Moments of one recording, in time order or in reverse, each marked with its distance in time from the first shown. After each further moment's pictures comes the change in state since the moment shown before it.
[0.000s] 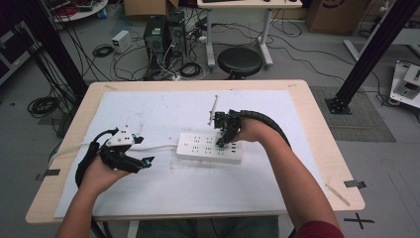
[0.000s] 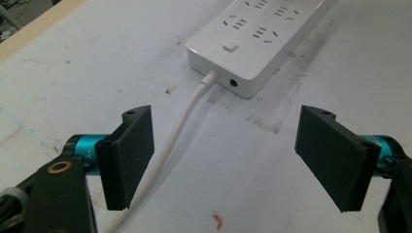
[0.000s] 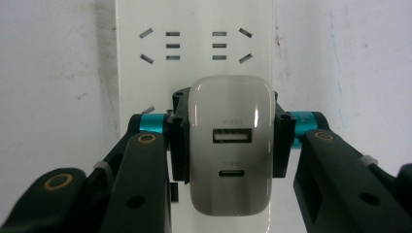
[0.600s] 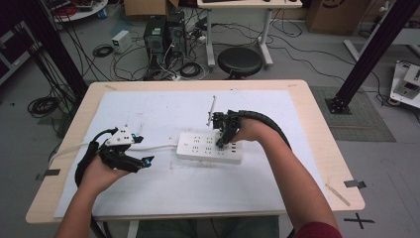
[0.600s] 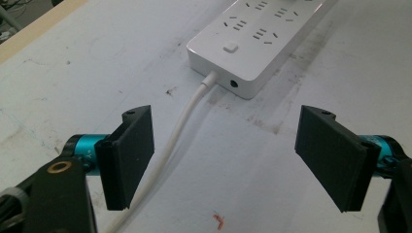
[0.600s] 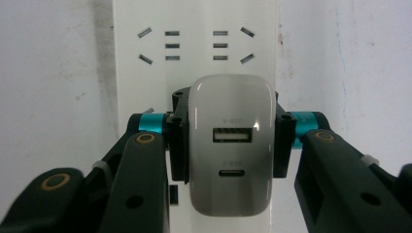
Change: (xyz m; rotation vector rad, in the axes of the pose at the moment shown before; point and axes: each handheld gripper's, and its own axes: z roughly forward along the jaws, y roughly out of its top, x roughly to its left) left arm 0.004 -0.001 -0.001 0.001 -0.006 0.000; right arm 0.001 0.005 0.002 0.028 -0.002 -0.001
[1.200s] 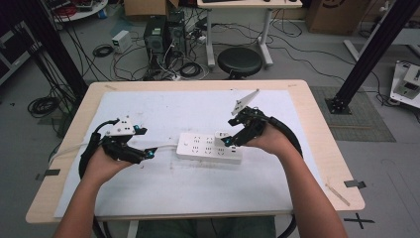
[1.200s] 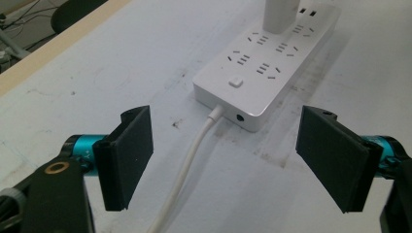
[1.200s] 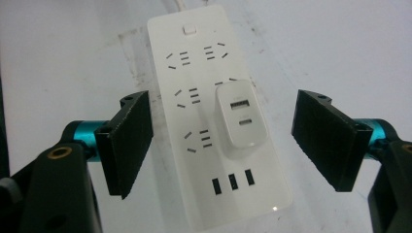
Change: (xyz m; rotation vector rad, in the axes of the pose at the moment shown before) left arm 0.012 0.017 0.005 -0.071 -0.027 0.006; right arm 0.038 -0.064 -0.055 -0.471 -0.074 0.257
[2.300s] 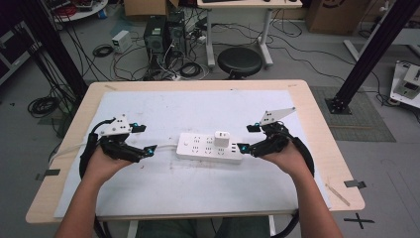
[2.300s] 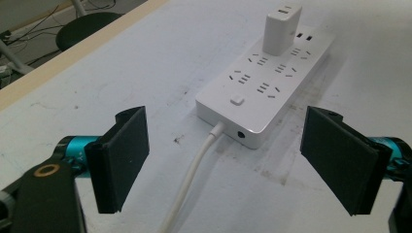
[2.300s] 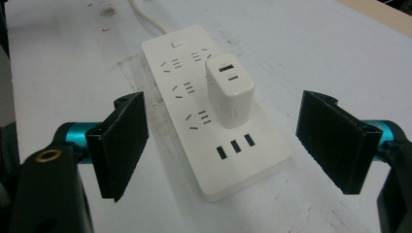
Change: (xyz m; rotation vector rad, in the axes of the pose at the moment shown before) left arm 0.004 -0.005 -0.003 -0.087 -0.004 -0.028; right arm 0.015 -0.066 -0.025 -0.236 -0.078 0.139
